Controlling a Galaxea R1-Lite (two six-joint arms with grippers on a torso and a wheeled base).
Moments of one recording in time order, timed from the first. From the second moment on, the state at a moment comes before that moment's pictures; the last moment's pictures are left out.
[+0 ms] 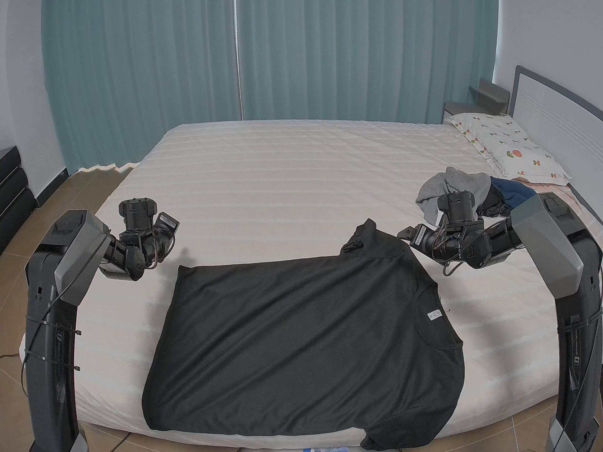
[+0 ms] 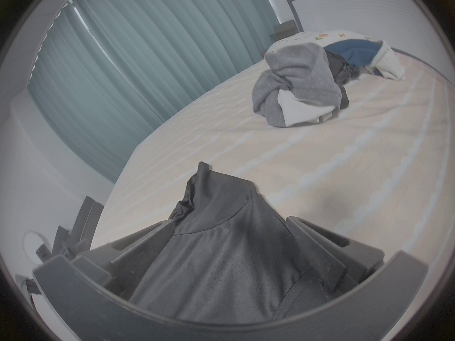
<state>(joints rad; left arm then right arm) 0.03 2.58 -1.61 -0.62 -0.03 -1.01 0.18 2.48 -1.58 -0.33 0.01 0.60</state>
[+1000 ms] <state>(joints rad) 0.00 2.57 -1.50 -0.52 -0.03 -0.81 0.17 2.55 -1.62 -0.33 -0.01 0.64</state>
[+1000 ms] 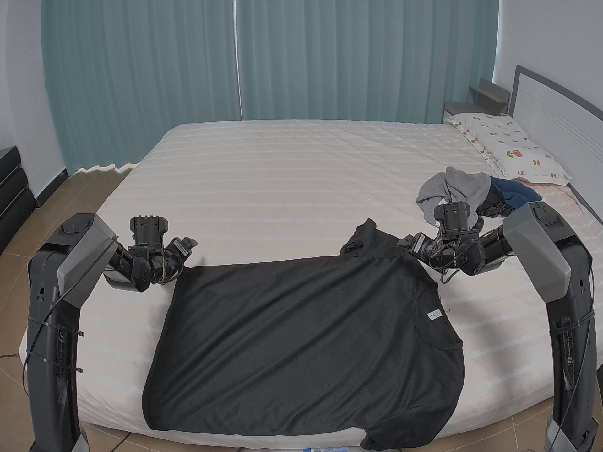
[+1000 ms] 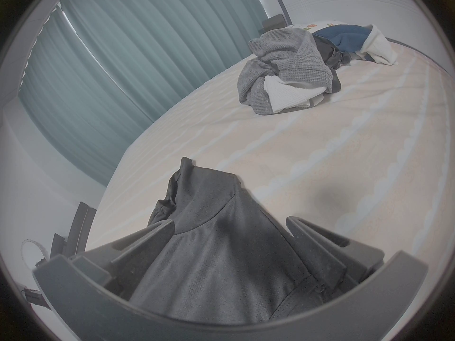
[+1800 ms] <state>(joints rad) -0.04 2.55 -1.42 -0.53 0.00 -0.76 0.16 2.58 -1.66 -0.32 -0.02 0.63</state>
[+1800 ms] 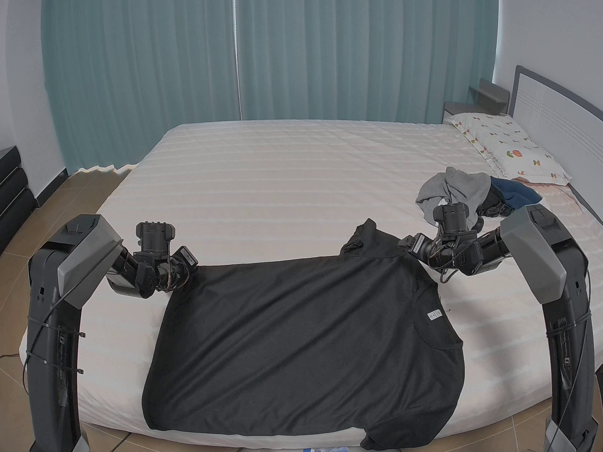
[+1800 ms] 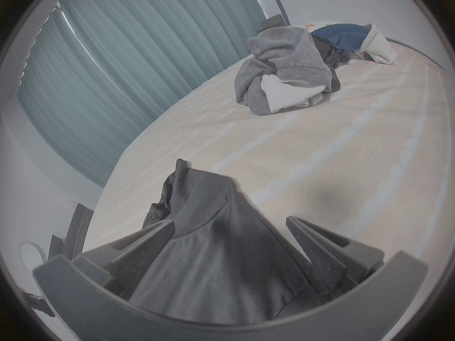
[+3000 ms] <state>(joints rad) -0.01 2.55 -1.44 -0.68 0.06 -0.82 0.16 2.84 -2.00 -0.40 -0.12 0.67</state>
